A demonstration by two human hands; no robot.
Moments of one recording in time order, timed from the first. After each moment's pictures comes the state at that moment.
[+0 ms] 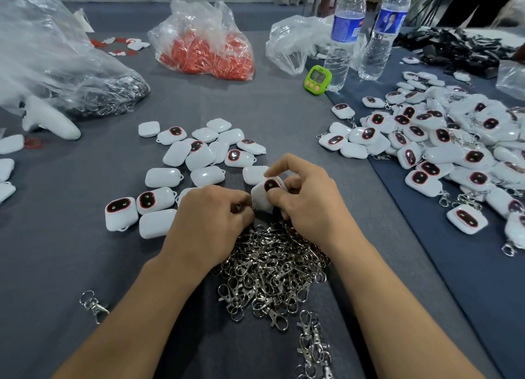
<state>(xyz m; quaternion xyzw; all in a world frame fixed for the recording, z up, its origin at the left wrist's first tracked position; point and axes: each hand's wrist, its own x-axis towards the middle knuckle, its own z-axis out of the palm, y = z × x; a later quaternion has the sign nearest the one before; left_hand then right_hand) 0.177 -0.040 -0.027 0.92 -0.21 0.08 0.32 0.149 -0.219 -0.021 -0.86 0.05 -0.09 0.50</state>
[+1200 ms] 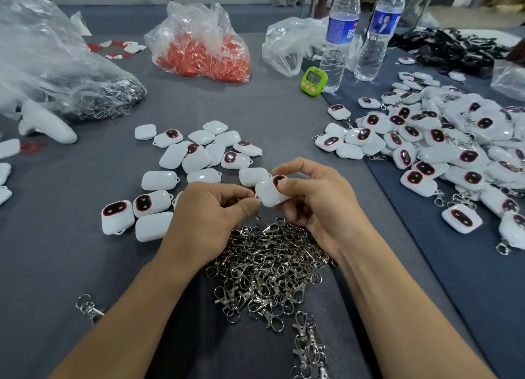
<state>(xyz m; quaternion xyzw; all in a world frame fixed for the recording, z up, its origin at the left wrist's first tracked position) 0.181 -0.042 -0.030 0.83 -0.19 0.02 0.53 0.144 -0.221 -0.008 -0.62 0.13 -0.02 0.77</state>
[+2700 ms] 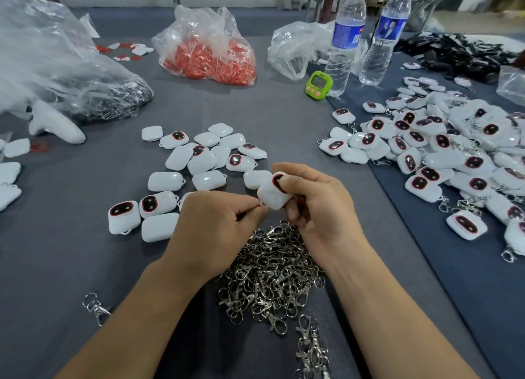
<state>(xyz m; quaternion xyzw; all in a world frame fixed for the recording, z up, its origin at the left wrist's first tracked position) 0.169 -0.042 -0.018 0.86 -0.32 0.14 0.37 0.144 -0.207 -0.009 -0.55 0.15 -0.06 0.82</state>
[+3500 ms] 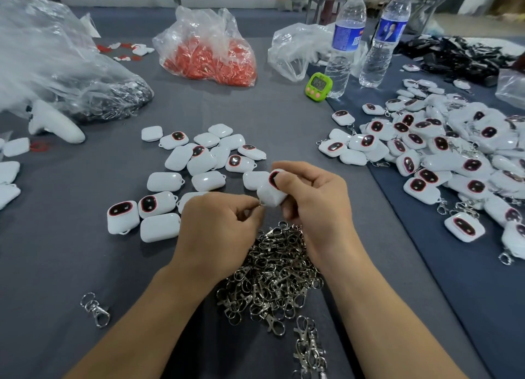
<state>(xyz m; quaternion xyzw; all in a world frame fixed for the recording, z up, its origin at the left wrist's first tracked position) 0.160 -0.052 -0.021 0.87 -0.22 0.14 0.41 0.143 -0.204 -0.012 -0.63 0.13 -0.13 0.76</state>
